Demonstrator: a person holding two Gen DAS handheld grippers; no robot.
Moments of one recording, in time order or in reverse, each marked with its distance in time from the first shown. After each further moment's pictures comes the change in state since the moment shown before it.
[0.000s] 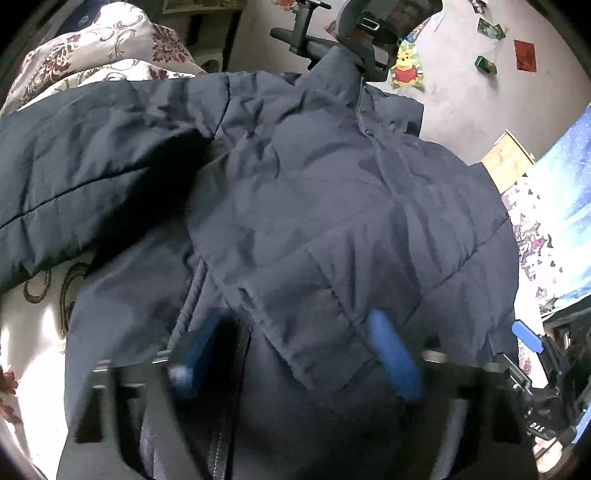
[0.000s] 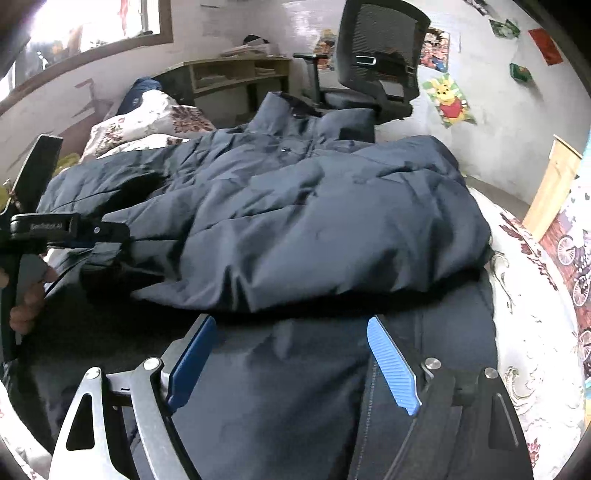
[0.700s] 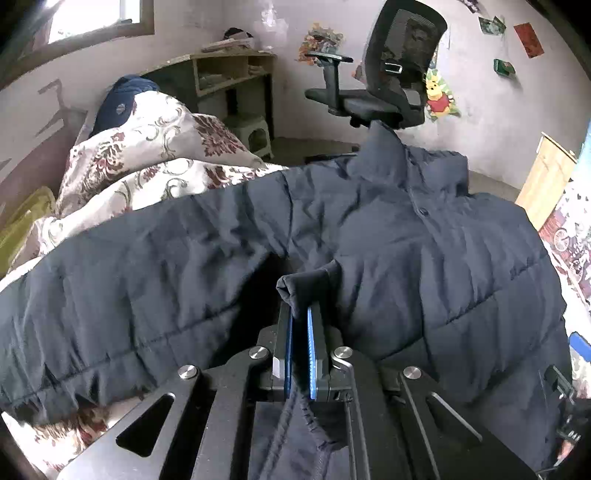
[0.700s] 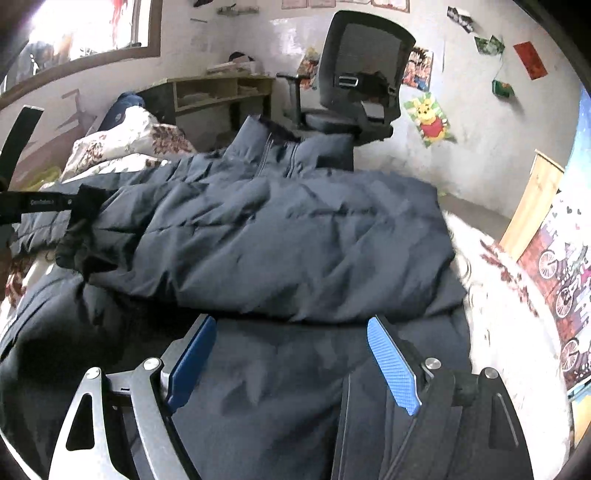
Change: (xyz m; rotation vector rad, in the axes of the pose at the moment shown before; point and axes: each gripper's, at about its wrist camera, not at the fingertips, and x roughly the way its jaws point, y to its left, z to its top) left arm -0.038 -0.004 0.050 0.105 -0.227 0.314; right arm 0.005 -0.005 0.031 -0.001 -0.092 -0.086
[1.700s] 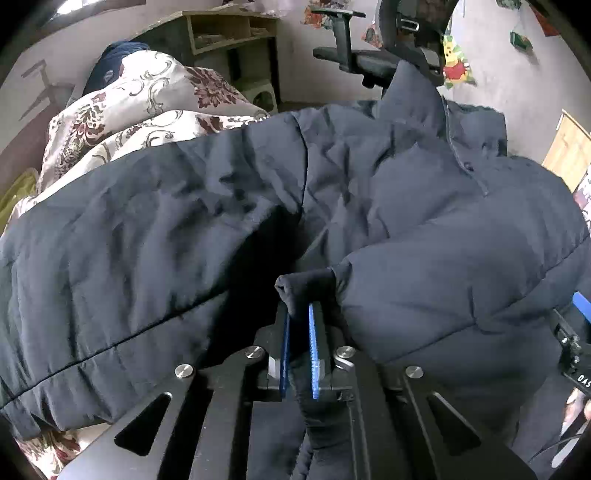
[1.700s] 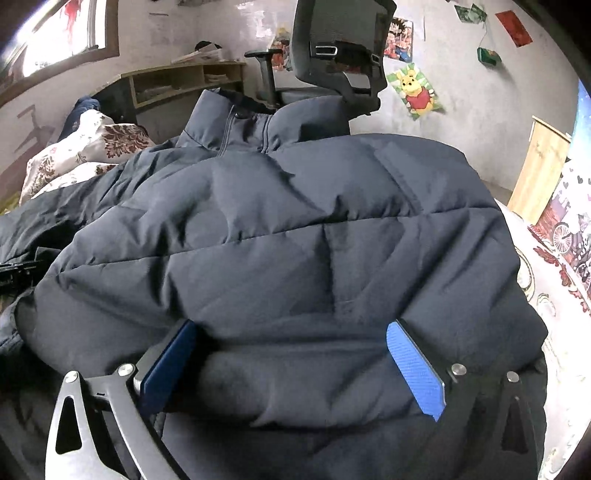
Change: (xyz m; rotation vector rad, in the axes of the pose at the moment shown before) left arm 0.070 0.014 -0.016 -0.001 0.134 0.027; right arm 0.105 -0.010 0.018 0.103 0.055 -0.023
